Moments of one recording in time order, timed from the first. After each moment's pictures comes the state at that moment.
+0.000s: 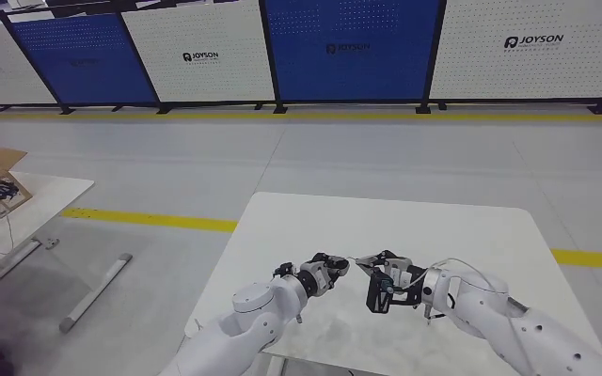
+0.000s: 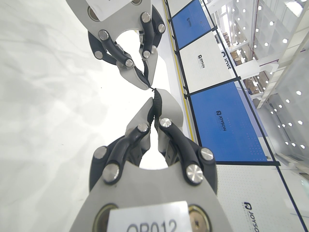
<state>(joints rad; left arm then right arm) 1.38 -1.07 -1.02 -1.87 -1.18 0.33 0.26 -0.69 -0.89 0.35 -1.55 -1.55 -0.32 -0.22</state>
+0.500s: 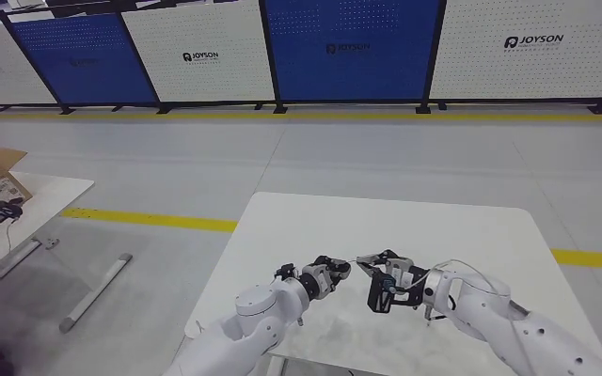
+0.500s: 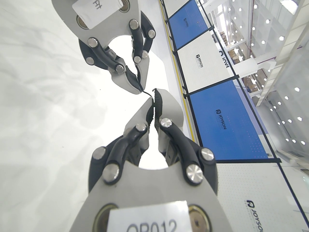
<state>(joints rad) 1.39 -1.08 -1.01 -1.86 -1.13 0.33 0.25 -0.73 -0.89 0.41 -1.56 -1.56 -0.32 -0.23</state>
